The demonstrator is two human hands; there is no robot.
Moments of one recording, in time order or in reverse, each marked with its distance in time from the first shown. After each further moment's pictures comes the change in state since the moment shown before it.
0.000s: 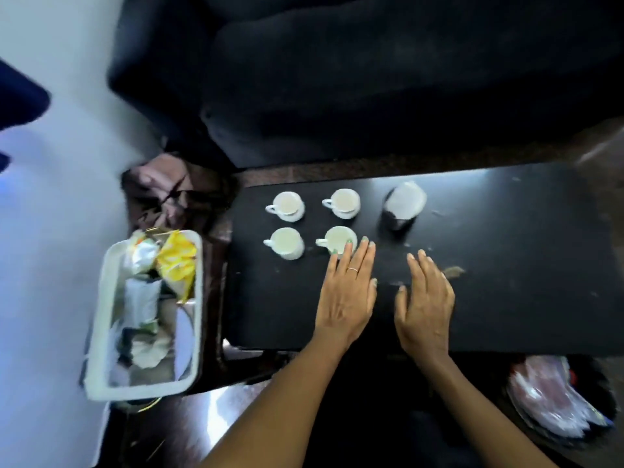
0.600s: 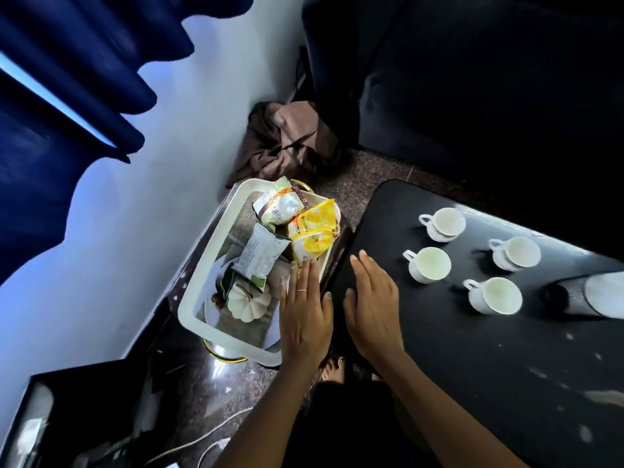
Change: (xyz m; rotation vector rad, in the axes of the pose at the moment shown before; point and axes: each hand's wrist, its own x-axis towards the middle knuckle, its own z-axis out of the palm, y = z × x) left_hand -0.134 -0.246 -0.010 -0.189 0.284 -0.792; right_hand -0.025 -0.252 0.162 0.071 -0.460 -0.536
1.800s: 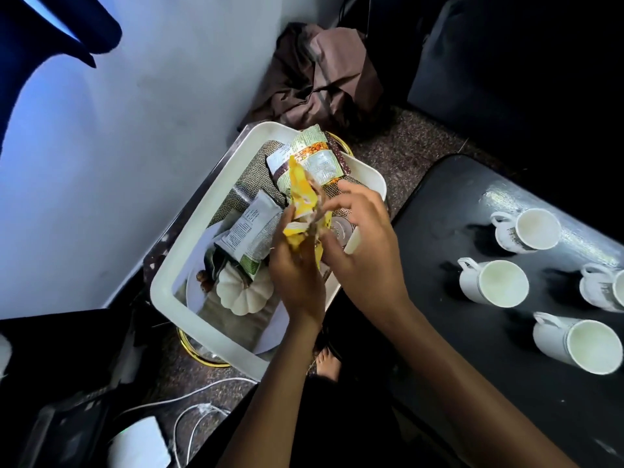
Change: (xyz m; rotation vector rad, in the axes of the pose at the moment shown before) left_hand 0.084 -0.039 0.041 -0.924 0.533 -0.452; right_hand 0.102 -0.037 0.043 0.546 -0.073 -0.163
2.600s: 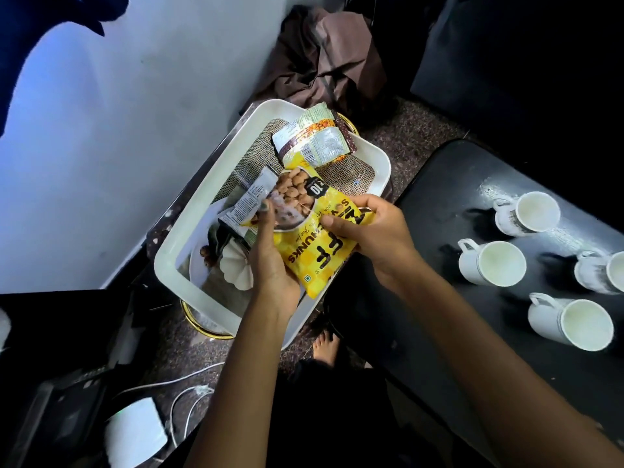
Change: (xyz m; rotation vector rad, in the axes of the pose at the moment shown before) left_hand 0.002 0.026 -0.040 -0.672 -0.174 -0.749; right_hand -0.004 0.023 0.000 0.585 -0.131 0.674
